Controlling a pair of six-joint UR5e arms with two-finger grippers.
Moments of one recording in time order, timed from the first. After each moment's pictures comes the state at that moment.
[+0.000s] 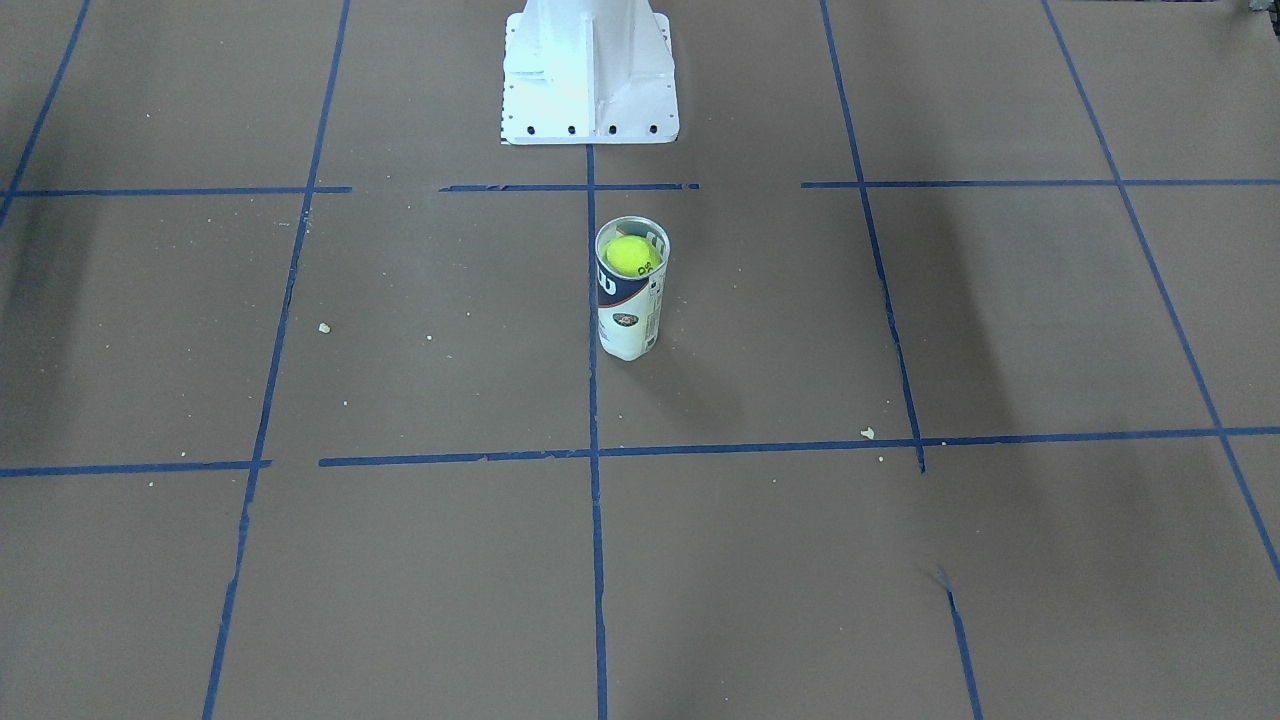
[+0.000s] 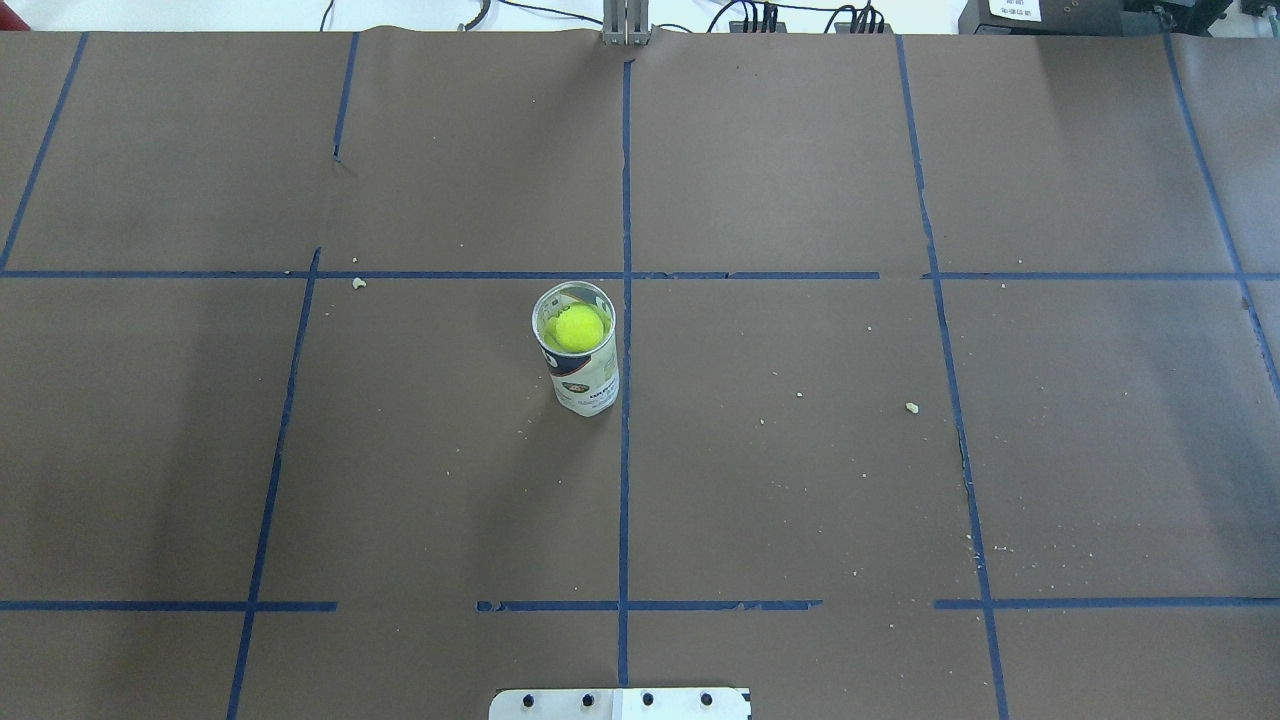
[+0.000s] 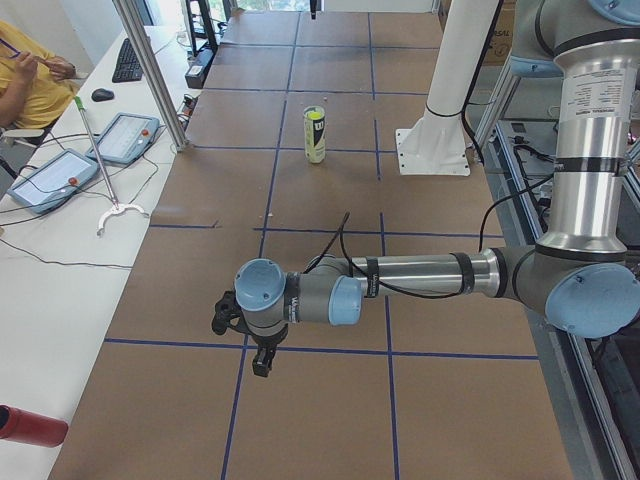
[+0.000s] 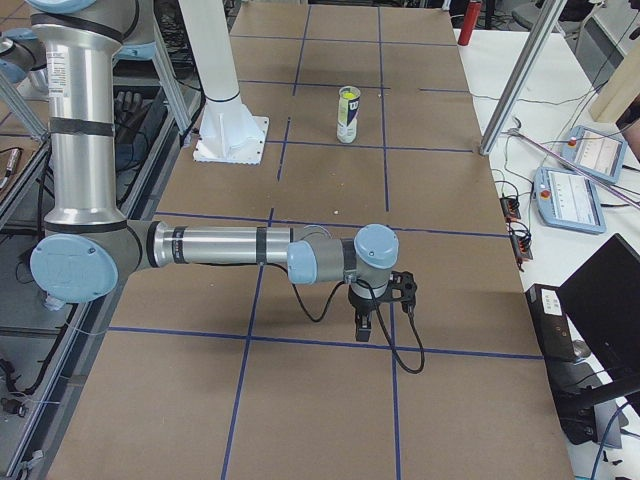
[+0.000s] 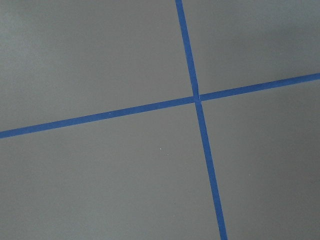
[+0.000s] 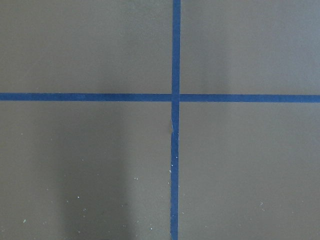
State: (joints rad) left arm -1.60 -1.56 -1.53 -1.67 -2.38 0.18; right arm 1.46 -1.60 1.62 -1.49 2.30 0.16
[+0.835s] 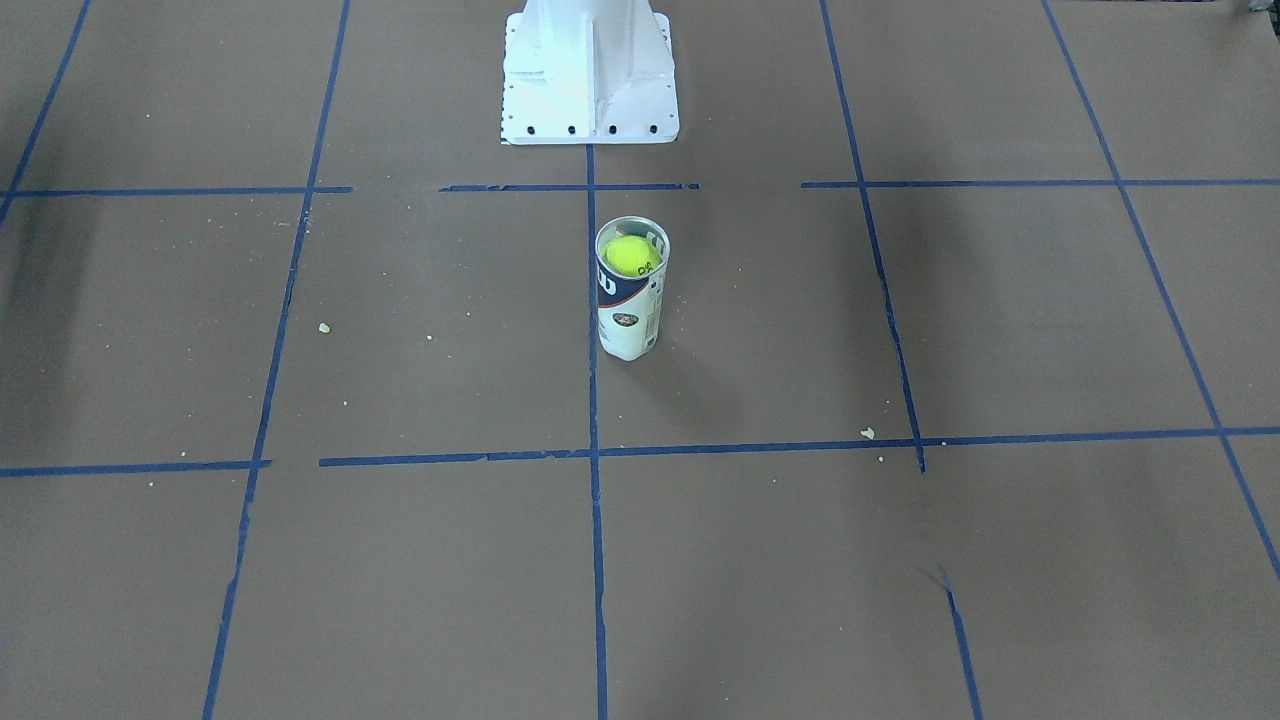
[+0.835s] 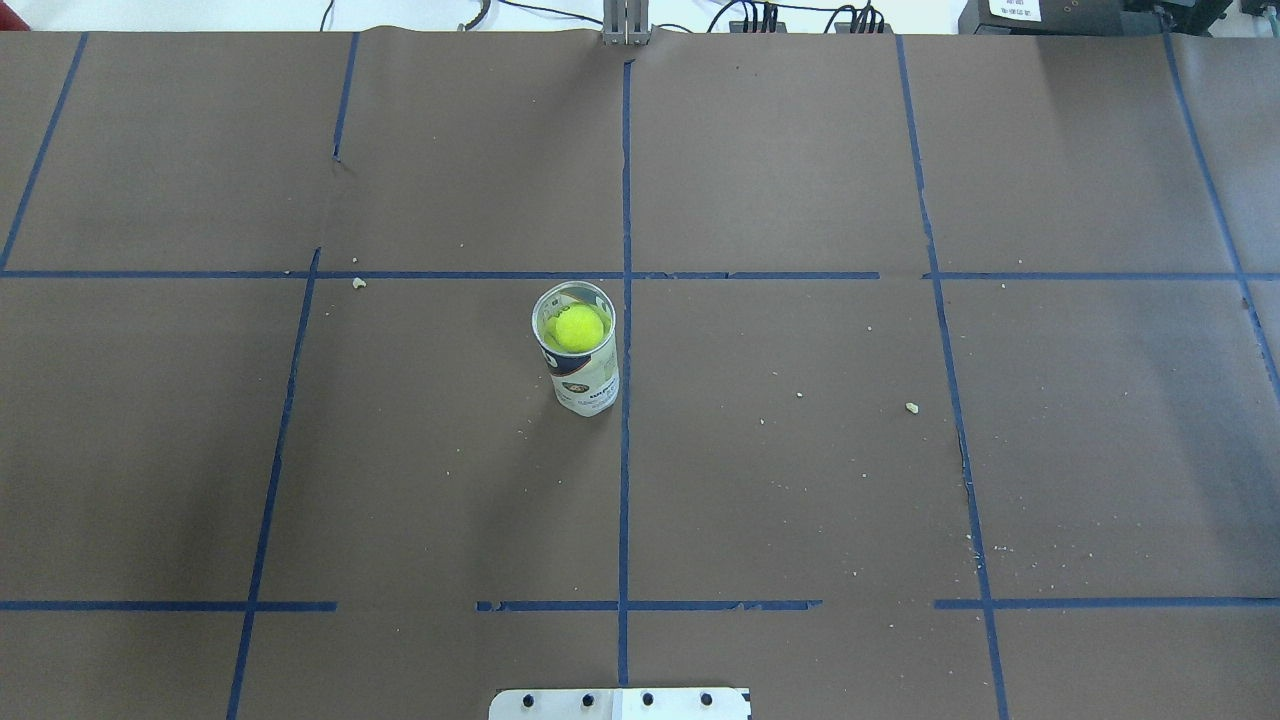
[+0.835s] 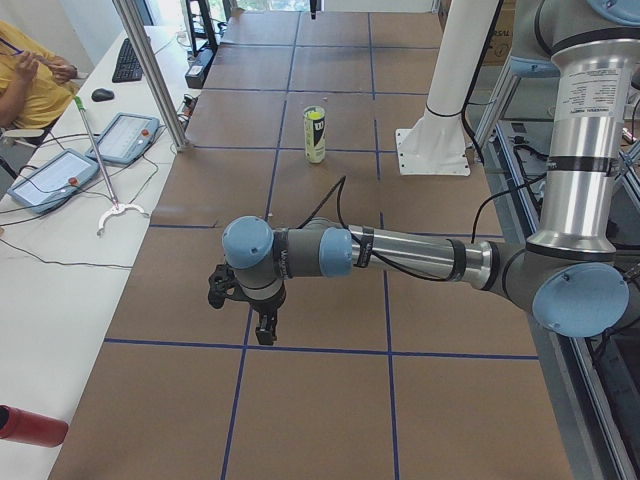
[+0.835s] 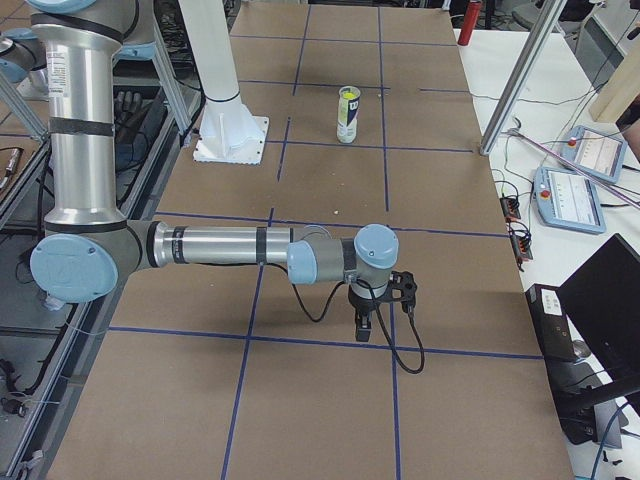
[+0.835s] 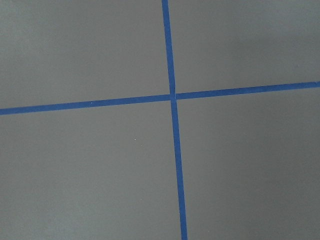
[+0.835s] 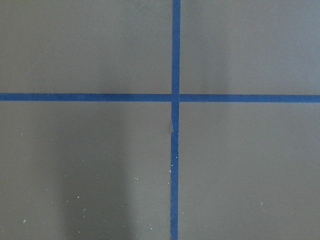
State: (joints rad) left arm -1.60 -1.60 -1.68 -1.39 -2.38 0.07; right arm 1.46 -1.60 1.62 -1.49 2.30 0.16
